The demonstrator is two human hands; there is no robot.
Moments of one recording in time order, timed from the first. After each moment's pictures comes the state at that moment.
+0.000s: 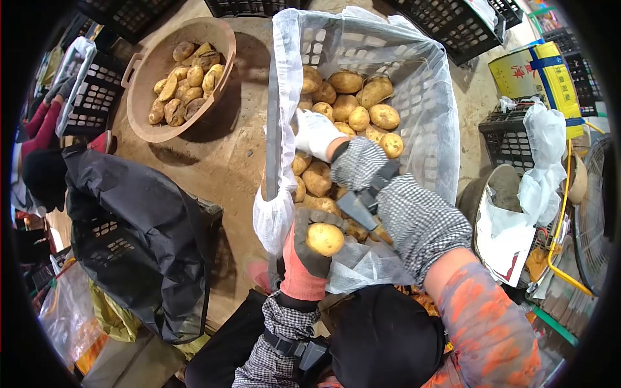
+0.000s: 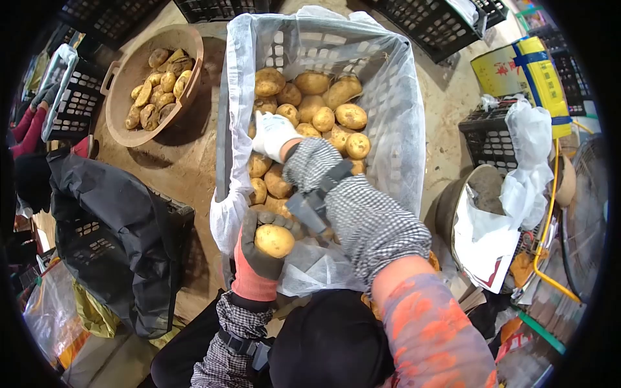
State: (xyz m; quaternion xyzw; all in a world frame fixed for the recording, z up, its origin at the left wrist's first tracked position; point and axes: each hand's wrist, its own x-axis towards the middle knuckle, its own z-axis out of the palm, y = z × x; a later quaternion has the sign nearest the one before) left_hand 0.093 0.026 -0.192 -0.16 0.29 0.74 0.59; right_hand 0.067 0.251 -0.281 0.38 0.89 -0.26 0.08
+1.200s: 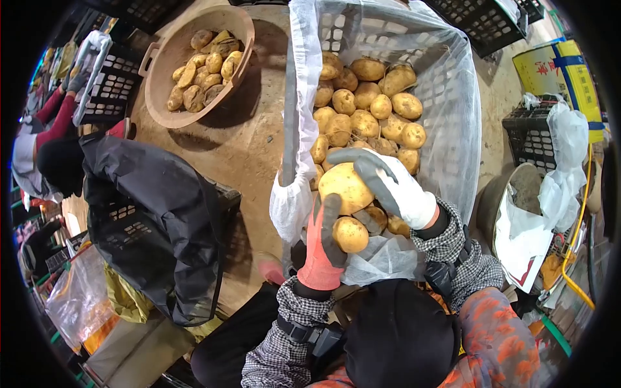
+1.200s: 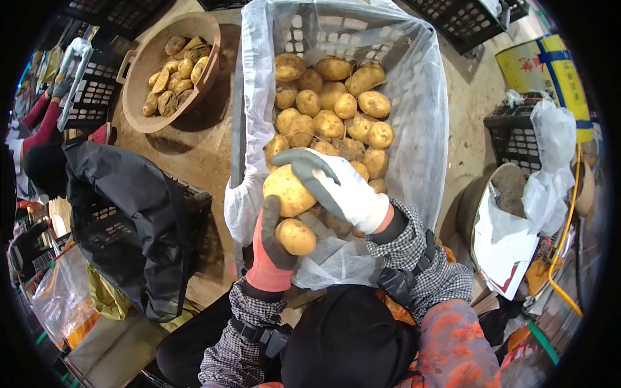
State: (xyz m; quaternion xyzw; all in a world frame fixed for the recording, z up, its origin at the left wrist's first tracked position) left_hand 0.091 0.046 -0.163 -0.05 0.43 0.67 0.60; right_hand 0.184 0.185 -0.170 0.23 0.61 -0.75 -0.12
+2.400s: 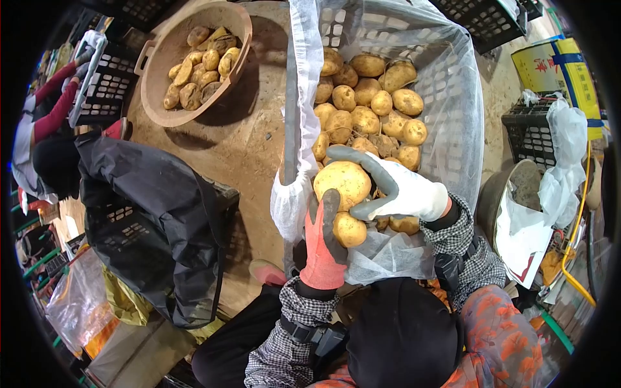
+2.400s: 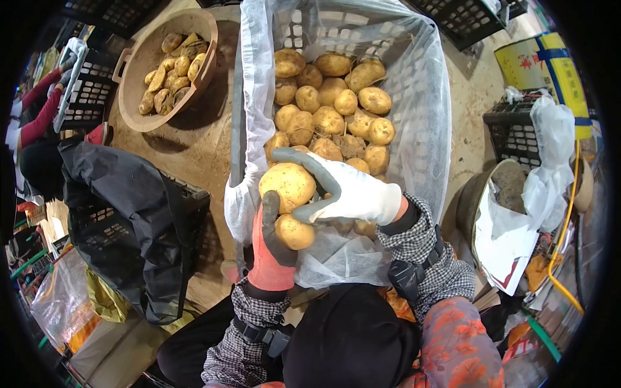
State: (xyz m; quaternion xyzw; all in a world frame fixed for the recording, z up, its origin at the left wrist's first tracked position) left_hand 0.086 0.045 -0.173 0.01 0.49 0.66 0.57; right_hand 0.185 0.194 -0.153 0.21 0.69 -0.69 0.04
